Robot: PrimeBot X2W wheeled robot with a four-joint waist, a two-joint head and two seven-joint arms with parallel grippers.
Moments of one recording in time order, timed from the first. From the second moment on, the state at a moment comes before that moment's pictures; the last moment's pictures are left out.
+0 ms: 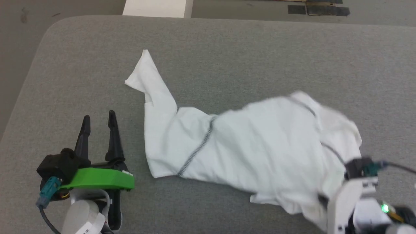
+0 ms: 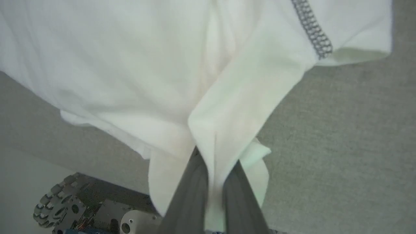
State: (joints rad) left arm -0.15 0.06 0.04 0.06 -0.33 -0.06 -0.26; right arm 0.03 -0.05 -0.06 -0.15 0.21 0.13 0.90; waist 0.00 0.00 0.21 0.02
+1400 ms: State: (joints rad) left arm -0.22 0.05 -0.02 0.19 -0.33 -0.10 -0.26; right arm -0.33 -0.28 0.03 0.06 0.20 0.13 0.82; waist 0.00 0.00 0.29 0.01
